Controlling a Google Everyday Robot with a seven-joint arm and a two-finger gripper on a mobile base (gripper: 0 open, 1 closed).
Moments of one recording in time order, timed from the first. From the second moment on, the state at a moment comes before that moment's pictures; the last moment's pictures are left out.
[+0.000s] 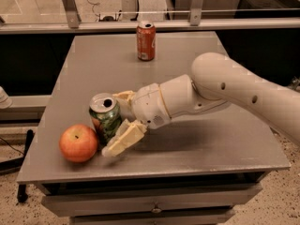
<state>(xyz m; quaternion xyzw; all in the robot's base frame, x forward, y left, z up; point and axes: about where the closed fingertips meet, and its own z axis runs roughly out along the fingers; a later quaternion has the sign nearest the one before) 0.437 0.098 0.851 -0.63 0.54 0.39 0.38</state>
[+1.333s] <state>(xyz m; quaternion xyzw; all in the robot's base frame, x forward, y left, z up) 0.530 0.023 0.873 -0.69 0.53 0.31 0.38</state>
